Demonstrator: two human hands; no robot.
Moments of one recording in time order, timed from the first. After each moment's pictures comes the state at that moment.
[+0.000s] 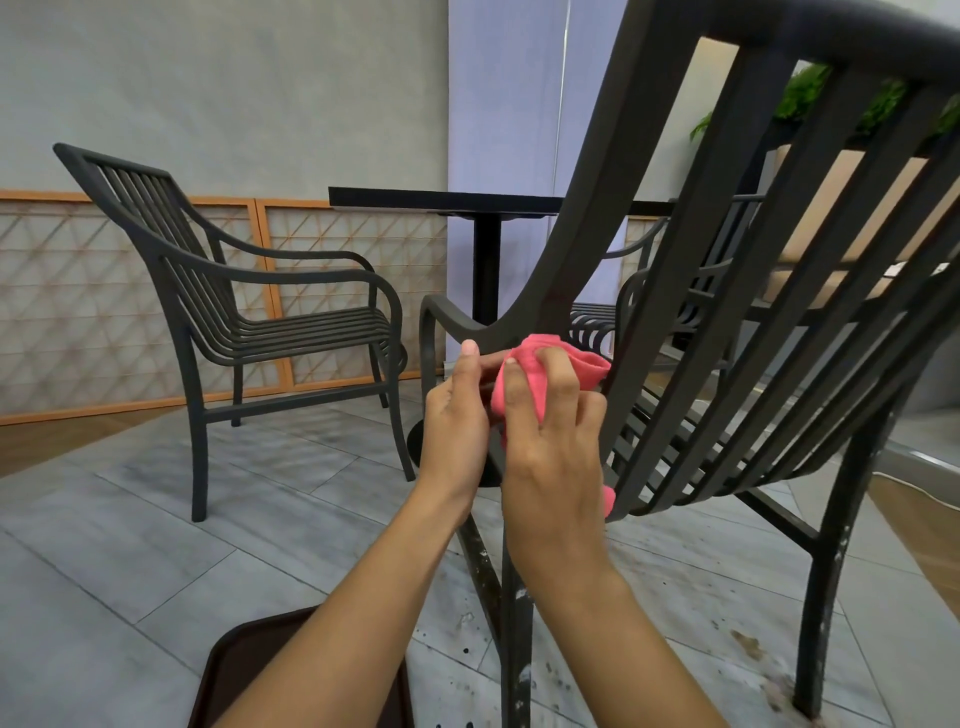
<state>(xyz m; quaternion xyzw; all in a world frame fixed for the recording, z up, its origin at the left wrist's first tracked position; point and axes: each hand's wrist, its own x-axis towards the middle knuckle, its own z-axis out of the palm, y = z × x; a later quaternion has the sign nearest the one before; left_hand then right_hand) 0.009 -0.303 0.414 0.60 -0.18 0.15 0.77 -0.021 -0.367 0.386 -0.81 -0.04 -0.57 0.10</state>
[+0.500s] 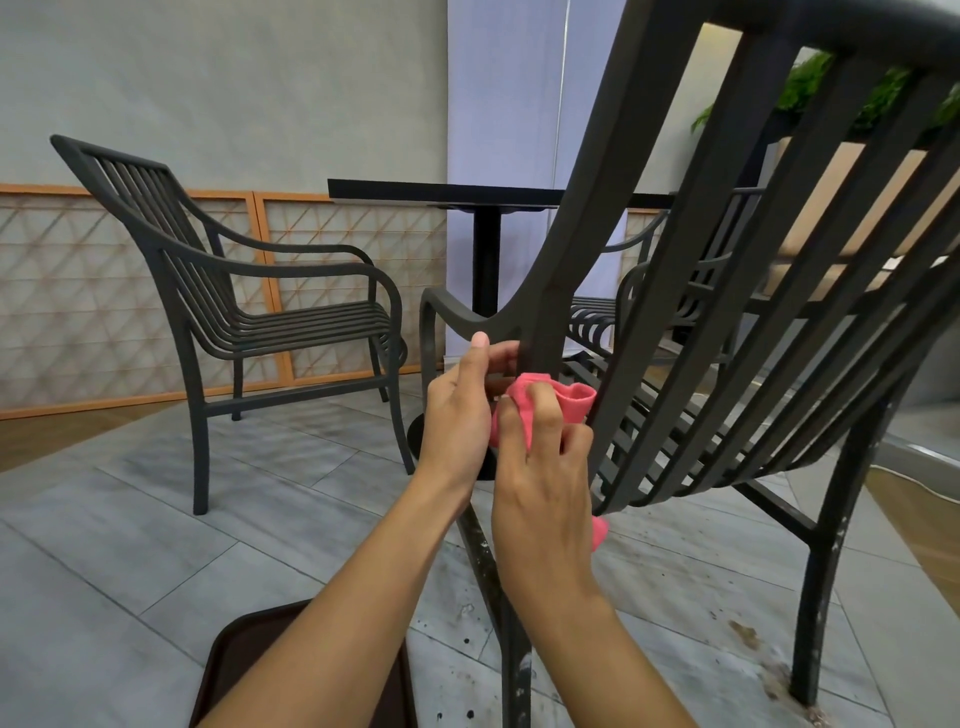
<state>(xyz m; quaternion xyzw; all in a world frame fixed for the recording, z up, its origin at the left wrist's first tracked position) 0.008 -0.302 0.415 0.61 -0.19 0.14 0.76 -0.027 -0.359 0.360 -0.85 0.00 -0.51 0.11</state>
